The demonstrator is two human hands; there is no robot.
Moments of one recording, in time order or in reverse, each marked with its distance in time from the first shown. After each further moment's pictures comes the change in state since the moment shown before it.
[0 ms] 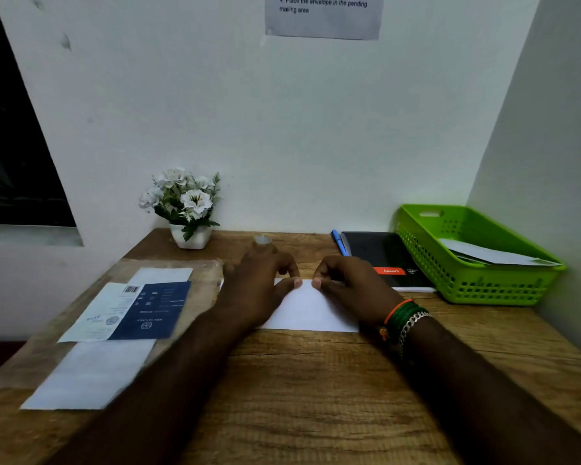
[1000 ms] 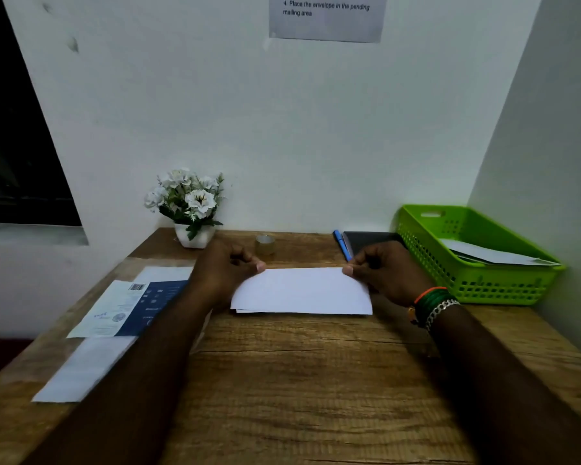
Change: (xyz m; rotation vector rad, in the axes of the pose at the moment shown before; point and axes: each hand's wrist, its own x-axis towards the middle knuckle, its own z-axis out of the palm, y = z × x) left_hand 0.009 -0.043 -0.021 -0.486 0.099 -0.266; right_hand 0.000 0.030 -0.033 0.186 0.137 0.210
